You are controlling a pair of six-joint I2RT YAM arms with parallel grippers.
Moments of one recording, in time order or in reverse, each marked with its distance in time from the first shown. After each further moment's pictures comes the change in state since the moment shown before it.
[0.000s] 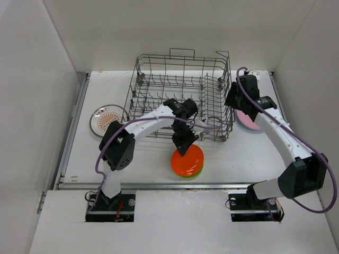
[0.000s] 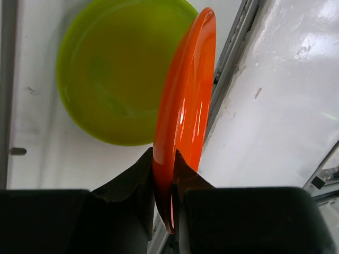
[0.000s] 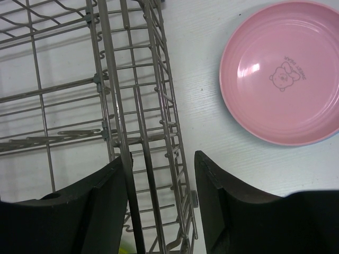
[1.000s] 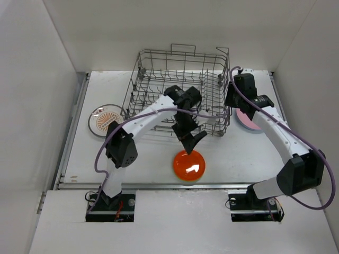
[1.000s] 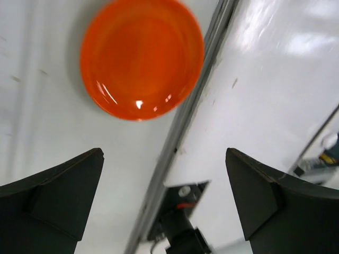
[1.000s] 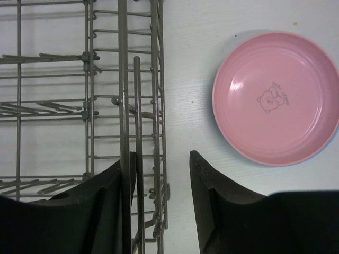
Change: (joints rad) left arm -0.013 0.090 0.307 -0.278 -0.030 -0.007; right arm 0.004 0.033 0.014 0.039 0.003 -0.132
